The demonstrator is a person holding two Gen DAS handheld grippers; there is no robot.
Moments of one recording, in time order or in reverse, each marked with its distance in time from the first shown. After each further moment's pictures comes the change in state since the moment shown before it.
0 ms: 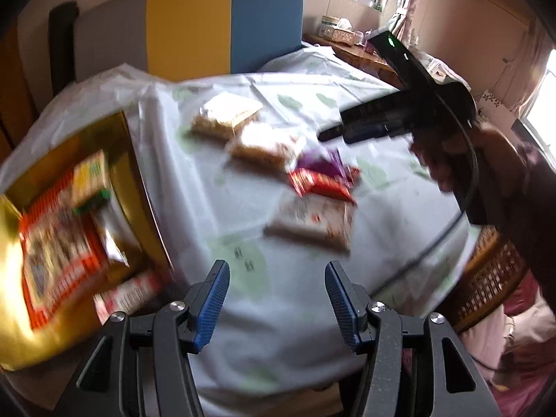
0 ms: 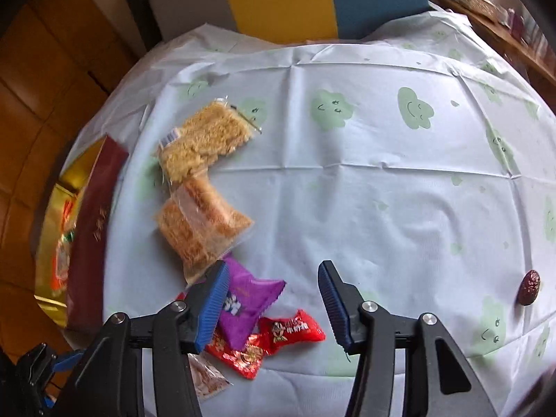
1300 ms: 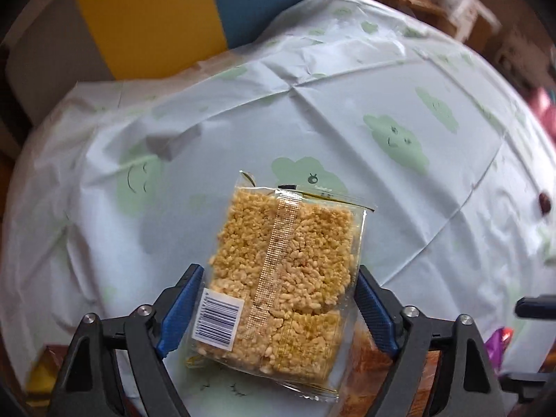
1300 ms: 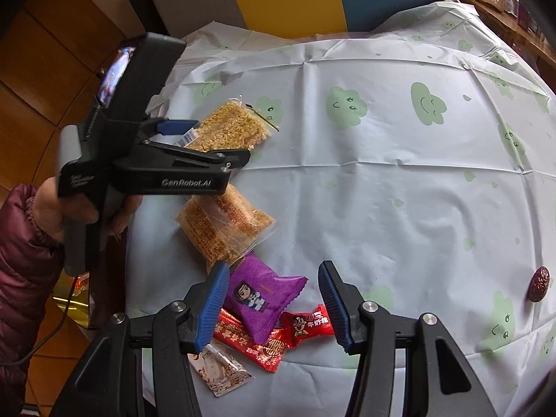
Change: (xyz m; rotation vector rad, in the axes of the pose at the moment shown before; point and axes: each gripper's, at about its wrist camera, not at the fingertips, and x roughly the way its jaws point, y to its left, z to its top) left arm 0.217 0.051 0.203 0.148 0.237 0.119; right arm -0.003 0.005 0.003 0.008 0.032 0.060
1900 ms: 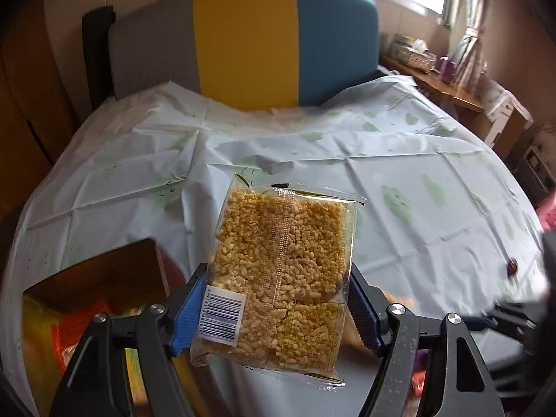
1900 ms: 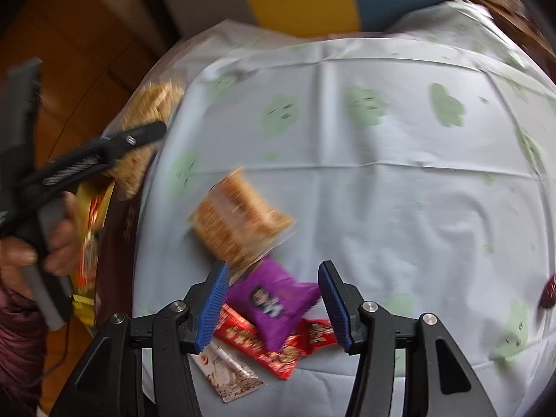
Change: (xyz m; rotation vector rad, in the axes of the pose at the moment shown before) left arm -0.120 0.021 -0.078 -0.277 -0.253 0.087; right arm 0.010 0.011 -0.002 -0.063 0.015 0.048
